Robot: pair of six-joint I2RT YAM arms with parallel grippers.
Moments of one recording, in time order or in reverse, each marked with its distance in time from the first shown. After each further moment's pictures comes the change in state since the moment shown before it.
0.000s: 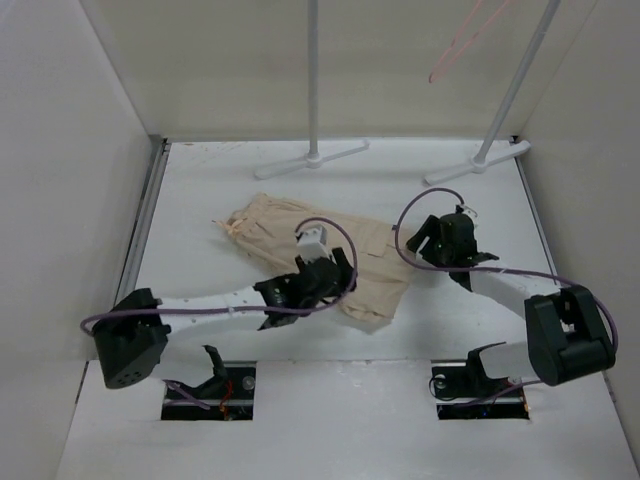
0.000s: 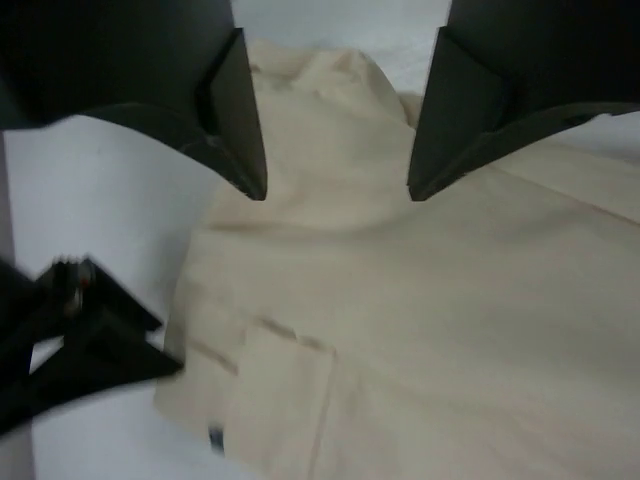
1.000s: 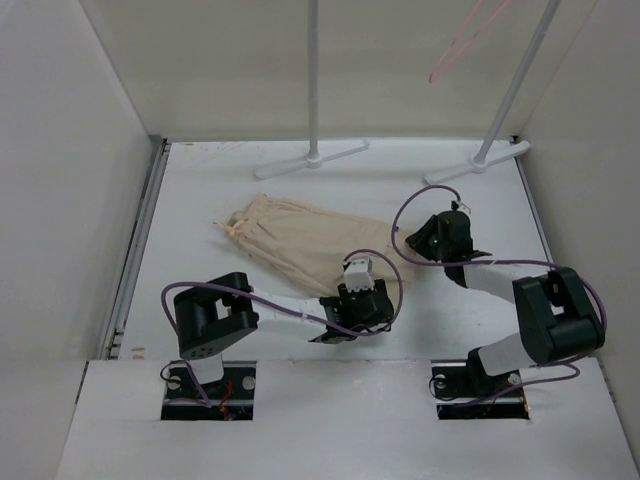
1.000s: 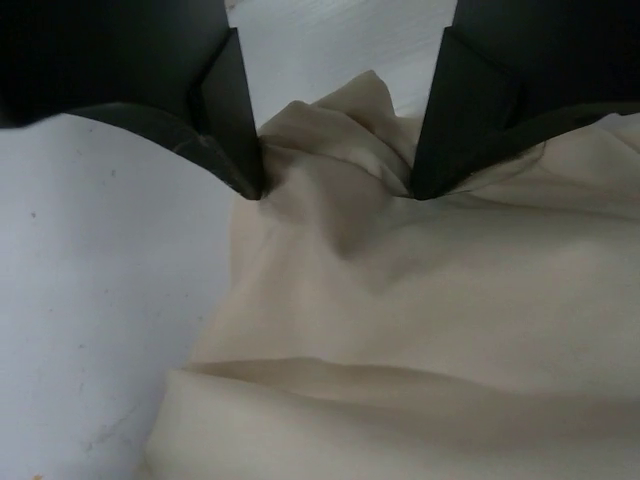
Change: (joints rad) left arm -0.292 0.497 0.180 0.042 -0.054 -0.224; right arm -0.007 0.137 0.004 0.219 -0.102 0.046
